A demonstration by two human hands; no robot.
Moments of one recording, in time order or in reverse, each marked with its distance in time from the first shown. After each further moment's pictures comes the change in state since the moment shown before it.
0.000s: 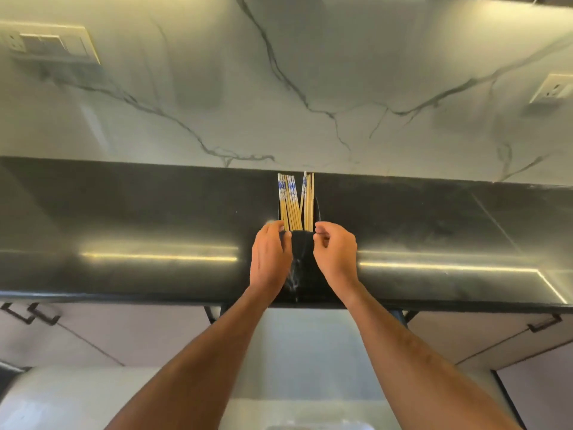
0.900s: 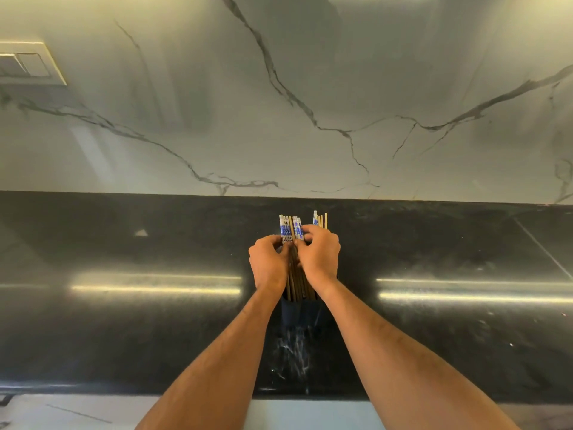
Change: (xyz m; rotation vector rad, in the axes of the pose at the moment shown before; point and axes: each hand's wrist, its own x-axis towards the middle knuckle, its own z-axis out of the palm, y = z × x) left_hand 0.154 -0.045 0.074 -0.194 0.031 -0.326; right_hand 0.146 0.027 0.123 0.083 -0.041 0.118
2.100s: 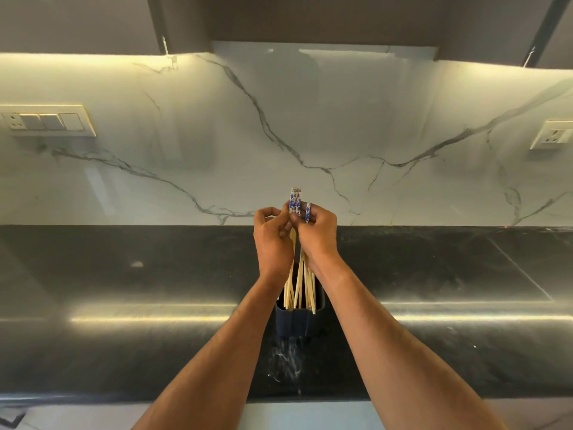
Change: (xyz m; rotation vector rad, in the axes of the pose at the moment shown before) left_hand -0.034 0.120 -0.049 -0.421 0.040 0.357; right_hand -0.001 -0.118 -0.090 0.651 -0.020 0.085
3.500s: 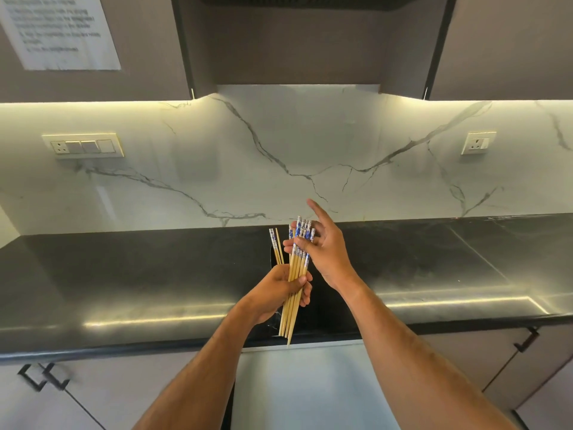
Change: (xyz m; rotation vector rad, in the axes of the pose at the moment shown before) left_hand -0.167 0.089 -0.091 -0.165 -0.860 -0.469; right_hand -0.166 -0.068 -0.087 0.031 -0.265 -0.108
